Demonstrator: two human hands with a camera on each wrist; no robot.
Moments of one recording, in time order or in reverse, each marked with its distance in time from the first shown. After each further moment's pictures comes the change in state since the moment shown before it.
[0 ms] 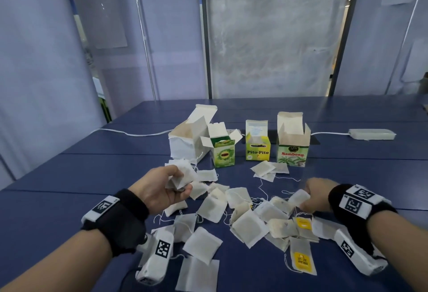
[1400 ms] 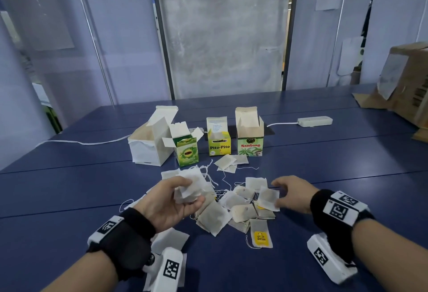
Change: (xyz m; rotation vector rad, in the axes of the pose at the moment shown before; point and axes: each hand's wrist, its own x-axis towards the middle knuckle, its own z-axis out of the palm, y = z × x) left_hand -0.011 -0.047 0.064 -0.148 -0.329 -0.192; right_hand -0.064 0.030 0.028 0.471 0.135 -0.034
